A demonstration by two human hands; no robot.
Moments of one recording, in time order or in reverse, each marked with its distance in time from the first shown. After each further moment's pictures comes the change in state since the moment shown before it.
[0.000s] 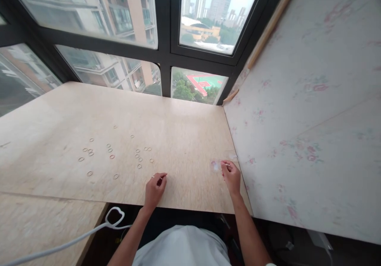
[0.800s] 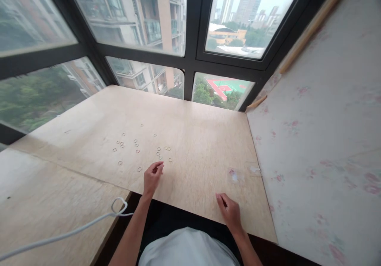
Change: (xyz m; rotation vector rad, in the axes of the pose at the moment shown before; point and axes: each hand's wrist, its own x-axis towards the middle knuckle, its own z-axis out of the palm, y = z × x) left_hand 0.032 -0.023 -0.061 -0.228 0.213 -0.347; right_hand -0.079 0.051 0.036 -0.342 -0.313 -0.420
